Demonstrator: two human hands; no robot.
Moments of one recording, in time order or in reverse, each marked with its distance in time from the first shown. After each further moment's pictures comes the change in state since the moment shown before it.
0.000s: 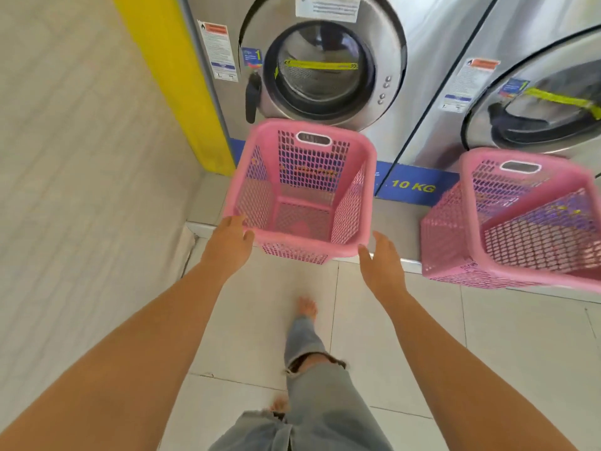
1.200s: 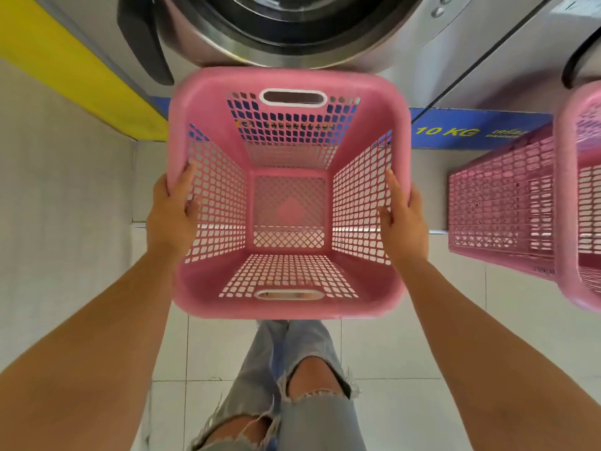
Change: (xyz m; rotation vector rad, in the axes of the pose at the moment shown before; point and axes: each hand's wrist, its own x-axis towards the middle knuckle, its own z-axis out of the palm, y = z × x) left_hand 0.295 -0.057 0.069 0.025 0.086 0.066; right_hand 0.259 0.045 0.101 -0.179 0.067 0.001
